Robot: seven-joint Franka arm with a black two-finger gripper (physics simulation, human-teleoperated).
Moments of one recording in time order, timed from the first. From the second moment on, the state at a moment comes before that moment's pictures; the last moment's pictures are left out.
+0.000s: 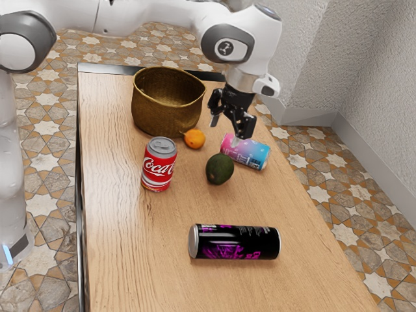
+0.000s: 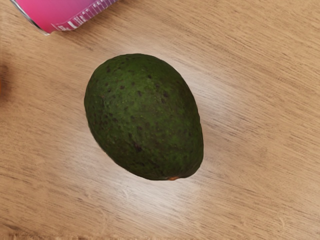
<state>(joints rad) 0.17 -0.02 -0.22 -1.73 -0.02 1.64 -0.46</state>
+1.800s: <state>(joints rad) 0.21 0.11 -0.18 -1.86 -0.08 1.89 -0.94</state>
